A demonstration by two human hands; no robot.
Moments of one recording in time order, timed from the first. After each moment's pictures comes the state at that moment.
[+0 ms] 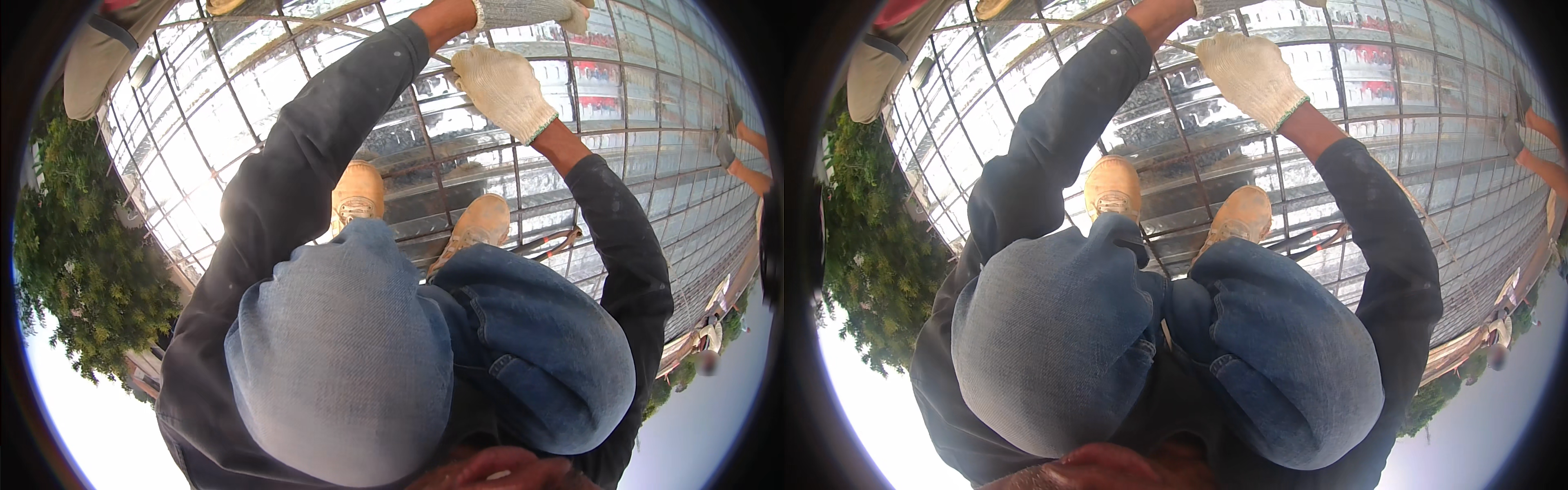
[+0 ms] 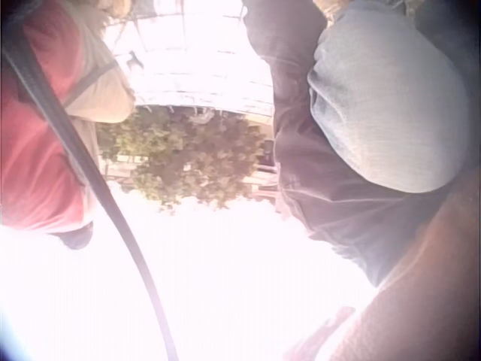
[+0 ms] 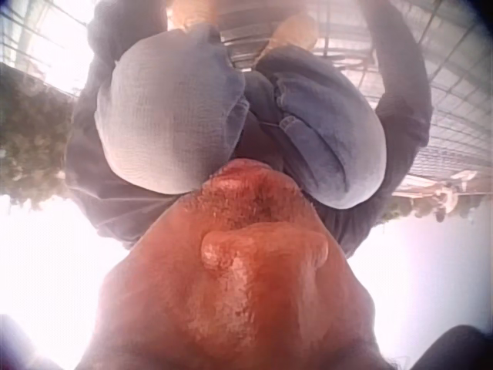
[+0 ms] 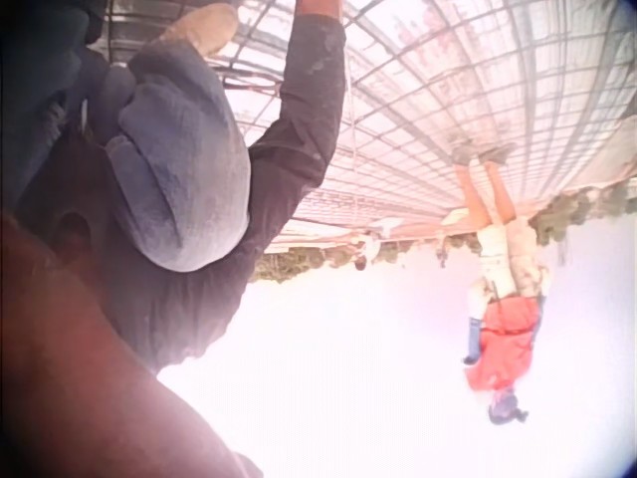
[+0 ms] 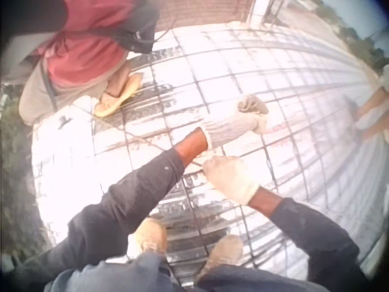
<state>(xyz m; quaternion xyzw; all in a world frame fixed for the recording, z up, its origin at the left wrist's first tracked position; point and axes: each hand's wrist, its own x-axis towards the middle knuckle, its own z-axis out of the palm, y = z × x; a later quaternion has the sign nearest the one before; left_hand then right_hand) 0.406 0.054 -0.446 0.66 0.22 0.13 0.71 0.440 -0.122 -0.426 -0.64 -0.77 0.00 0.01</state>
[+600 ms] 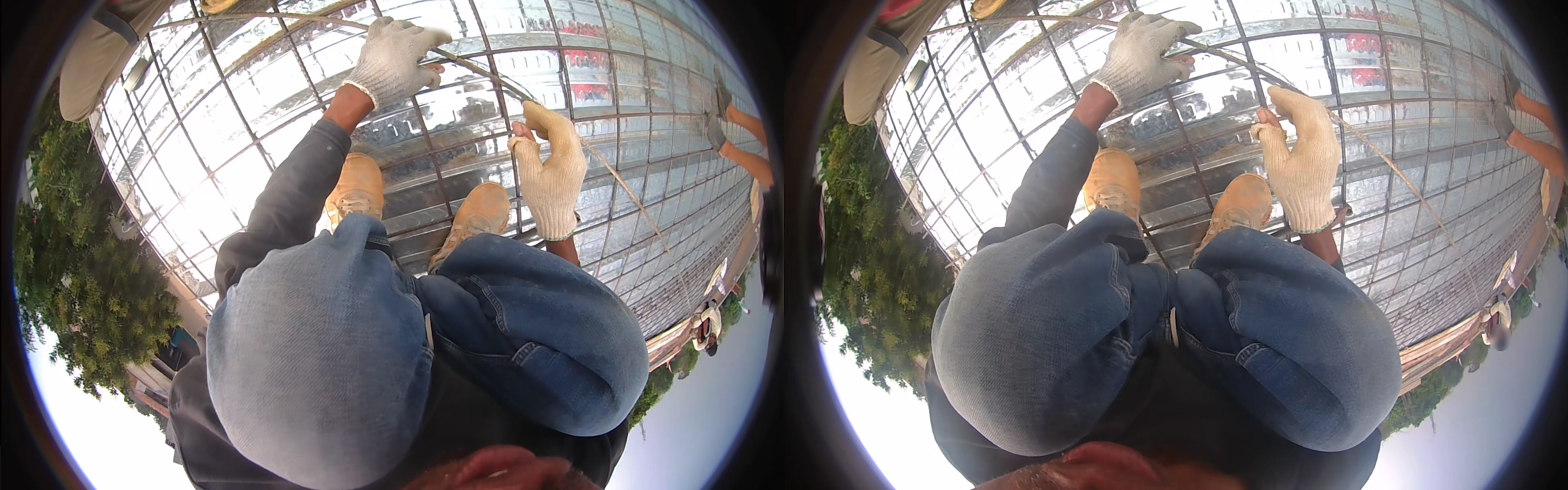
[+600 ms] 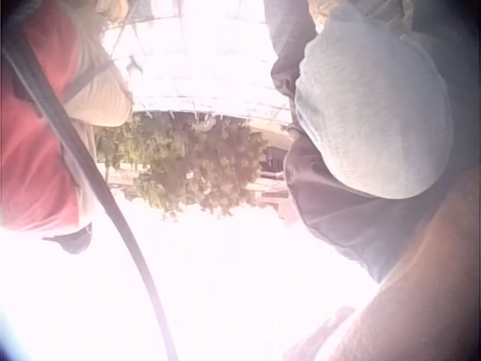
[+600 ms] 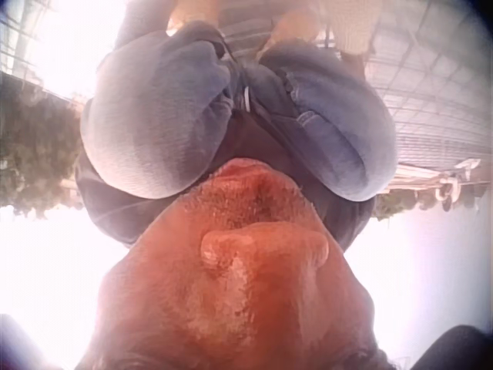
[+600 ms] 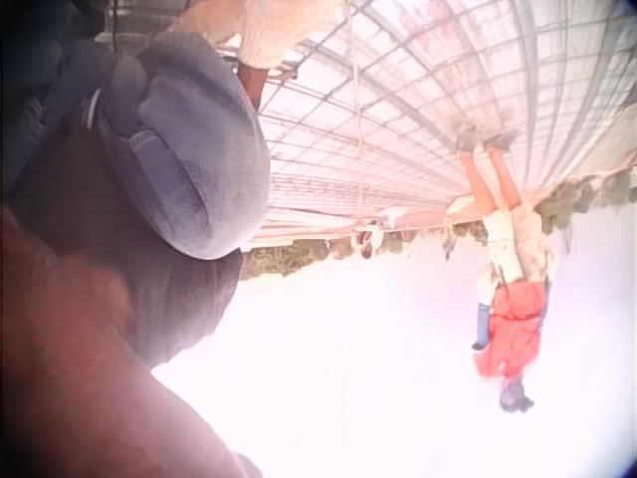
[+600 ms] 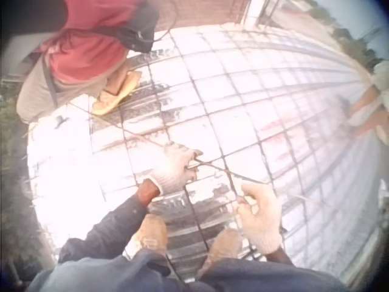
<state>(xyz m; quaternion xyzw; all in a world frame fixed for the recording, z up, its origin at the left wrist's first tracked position) 0.263 0.005 -0.457 0.96 0.19 0.07 0.21 0.388 -0.253 -0.337 -0.85 -0.40 0.16 0.29</state>
